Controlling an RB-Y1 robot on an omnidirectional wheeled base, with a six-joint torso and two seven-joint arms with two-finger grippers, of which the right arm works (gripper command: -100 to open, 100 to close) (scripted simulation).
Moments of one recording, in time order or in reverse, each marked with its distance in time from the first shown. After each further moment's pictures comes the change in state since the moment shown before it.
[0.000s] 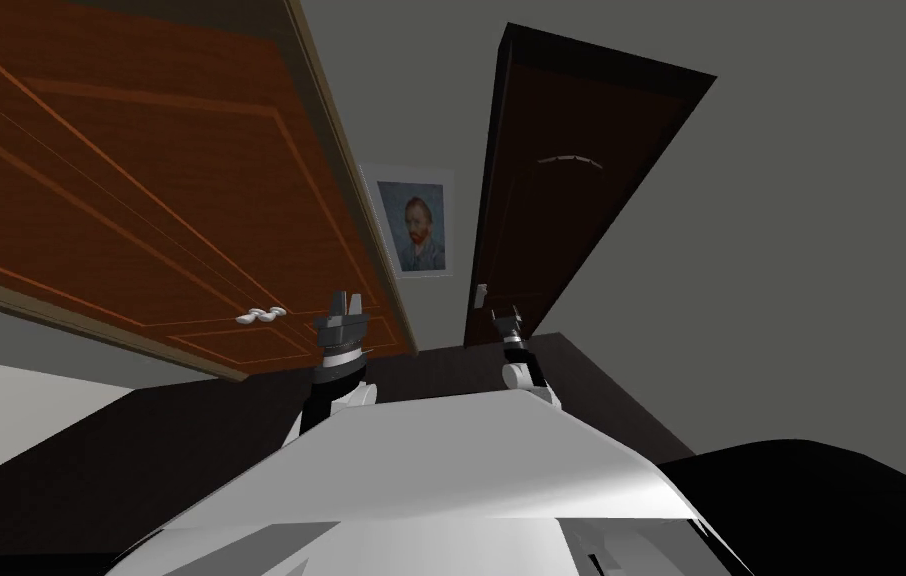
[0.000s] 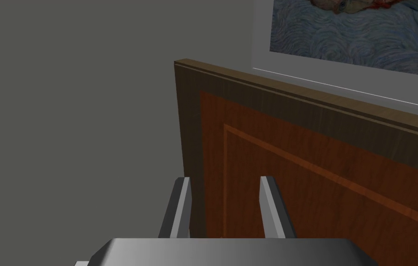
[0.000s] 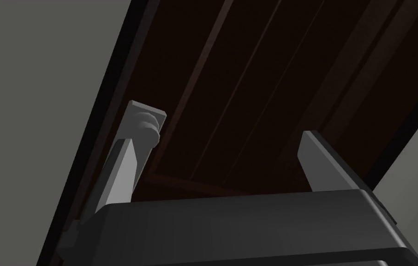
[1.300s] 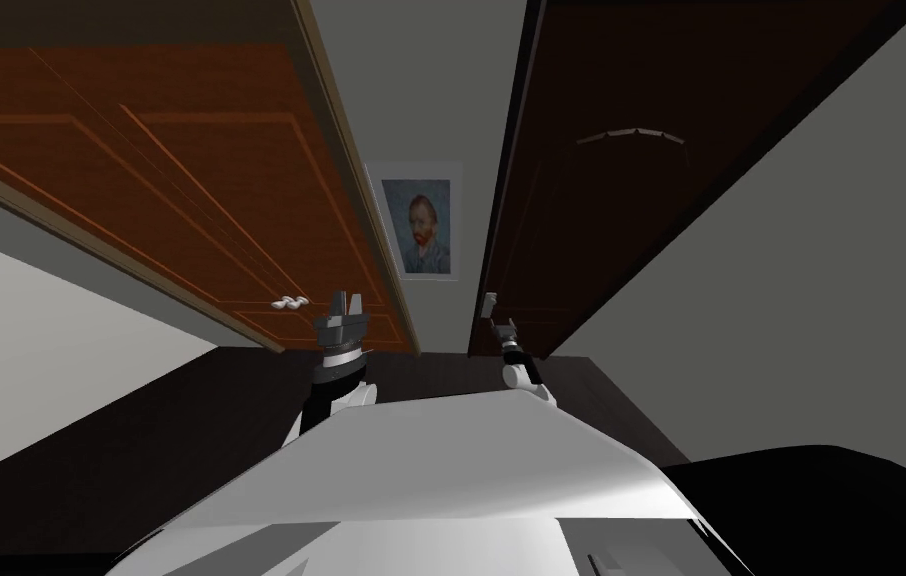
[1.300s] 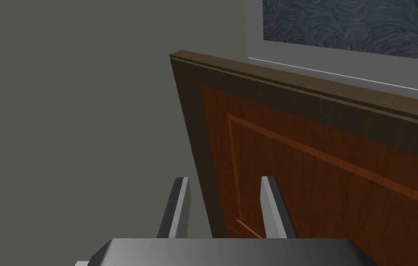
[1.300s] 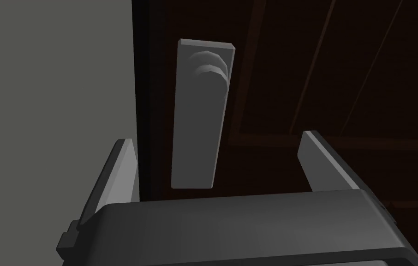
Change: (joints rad) arm -0.081 -0.076 0.044 0.251 -0.215 0.009 -0.260
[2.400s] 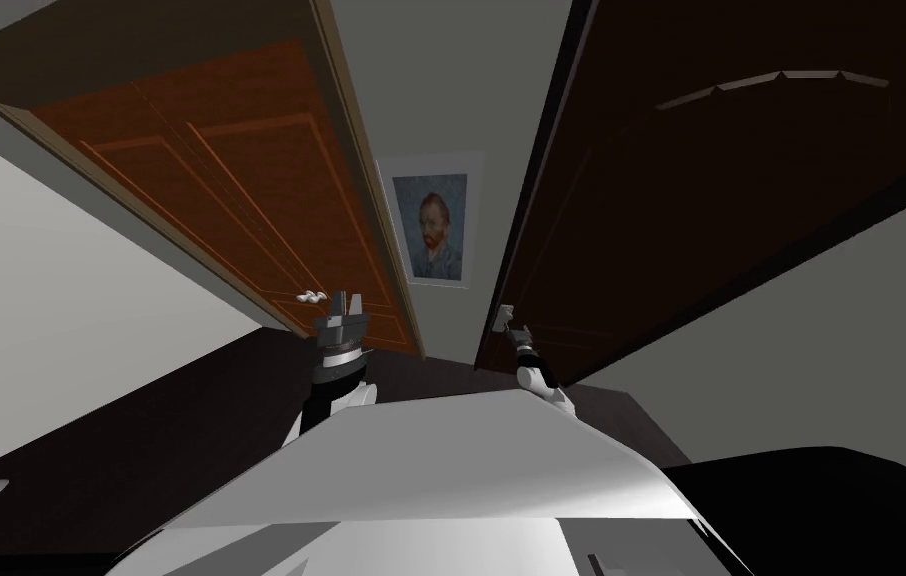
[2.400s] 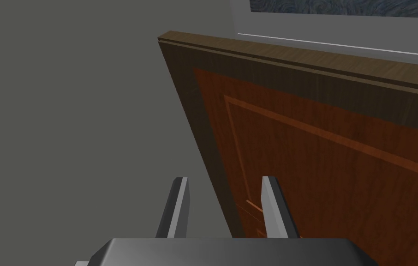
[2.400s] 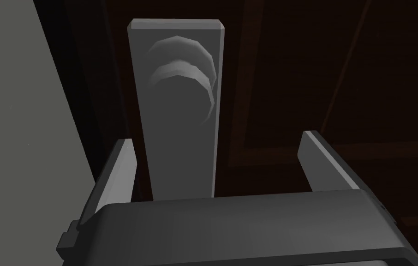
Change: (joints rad) arm -0.017 -0.103 -0.068 0.160 -0.094 -0.033 -0.151
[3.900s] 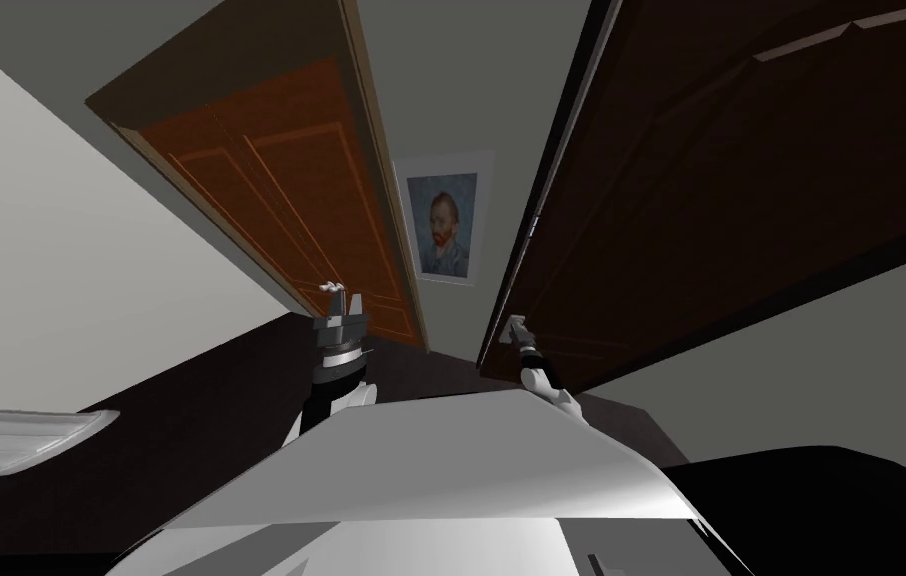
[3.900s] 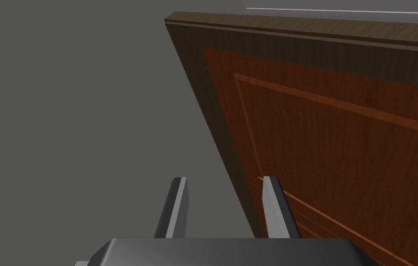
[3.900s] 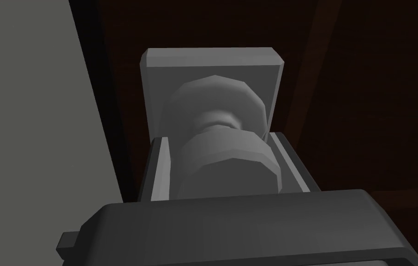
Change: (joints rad) arm 0.009 -0.052 0.016 0.011 -0.007 -0.014 -0.054
